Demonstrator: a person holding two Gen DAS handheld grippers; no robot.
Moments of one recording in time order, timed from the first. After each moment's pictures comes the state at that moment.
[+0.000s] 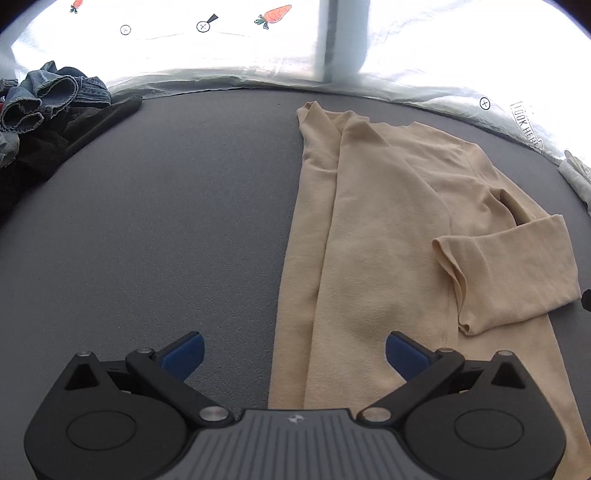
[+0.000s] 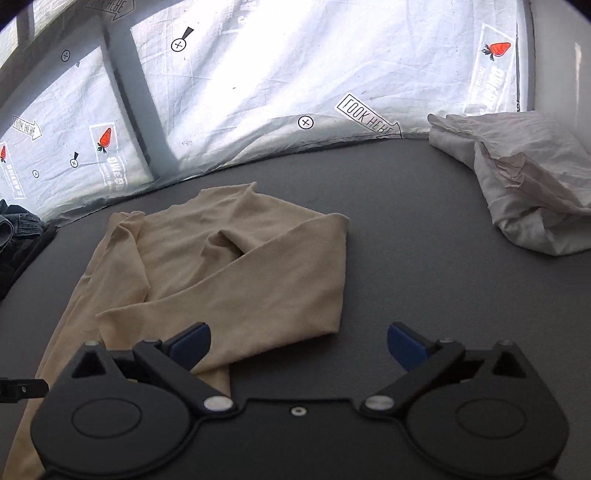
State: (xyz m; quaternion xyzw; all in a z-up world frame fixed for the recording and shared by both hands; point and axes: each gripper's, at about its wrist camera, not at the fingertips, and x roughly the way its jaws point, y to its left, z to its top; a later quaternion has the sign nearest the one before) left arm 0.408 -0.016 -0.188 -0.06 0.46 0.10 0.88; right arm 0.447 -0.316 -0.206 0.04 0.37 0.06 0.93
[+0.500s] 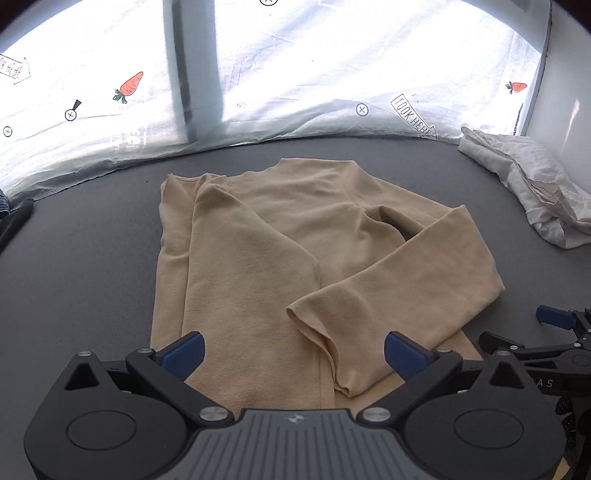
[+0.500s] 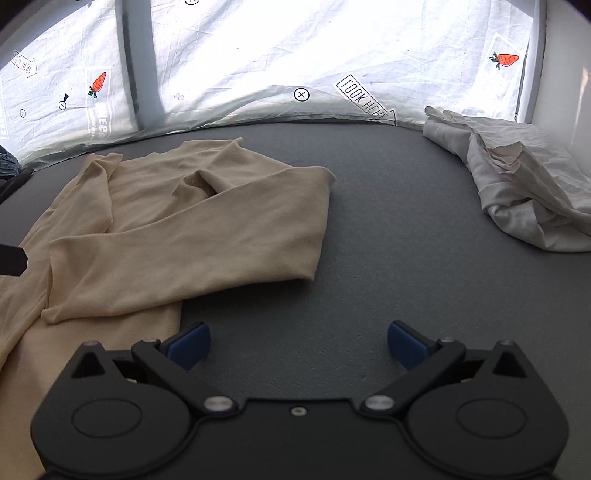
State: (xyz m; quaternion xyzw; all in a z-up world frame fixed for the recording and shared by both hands) left arm 0.455 -0.091 -0.185 0.03 0.42 -0.05 0.91; right arm 0.432 -0.323 -0.244 -0.01 0.36 0.03 0.93
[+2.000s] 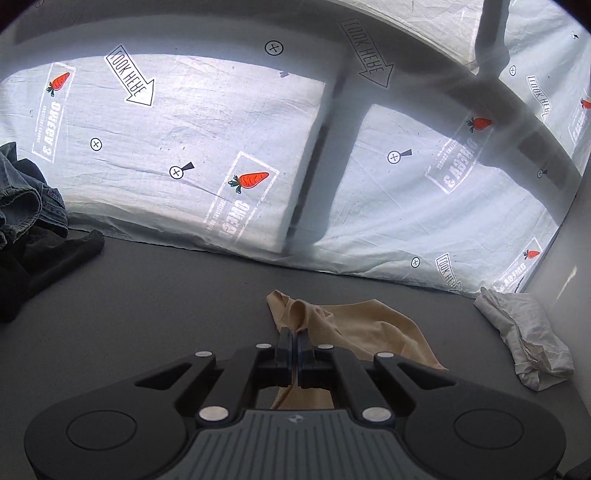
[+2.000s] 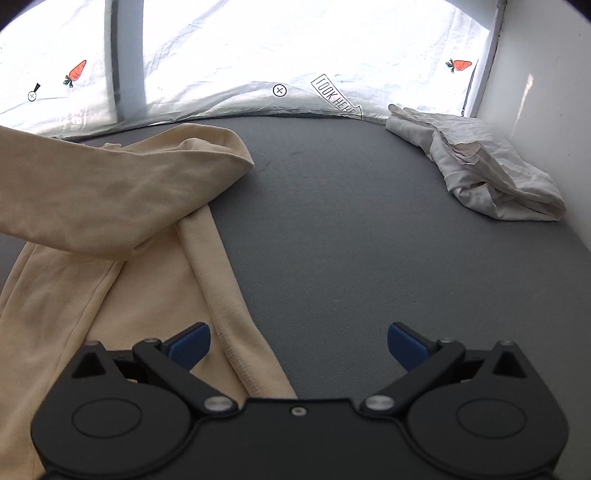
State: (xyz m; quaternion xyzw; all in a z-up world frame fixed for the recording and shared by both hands) left arm 0.444 0.112 -0.078 -0.13 0.27 -0.03 0.95; right arm 0.389 -0.215 -0.227 -0.03 0.39 -0.10 0.92
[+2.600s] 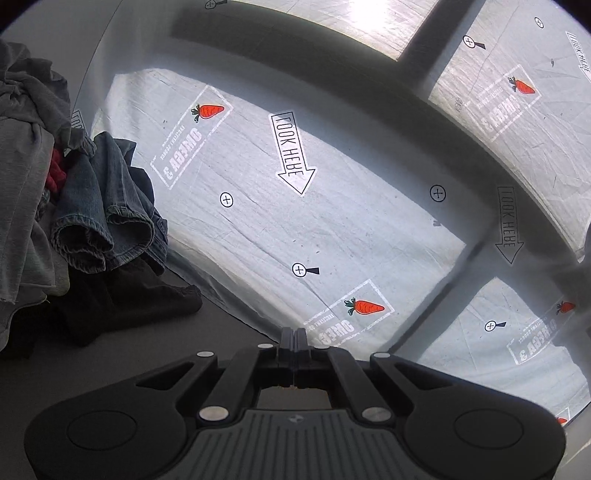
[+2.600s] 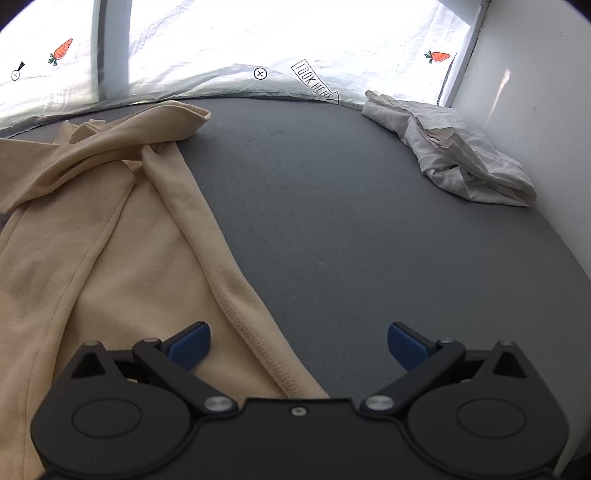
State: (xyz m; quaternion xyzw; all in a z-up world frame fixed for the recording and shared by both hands) left arm 0.449 0.261 -0.042 -0.28 0.18 0.12 0.93; right arm 0.374 -0.204 -0.232 -0.04 0.41 -0.14 0.90
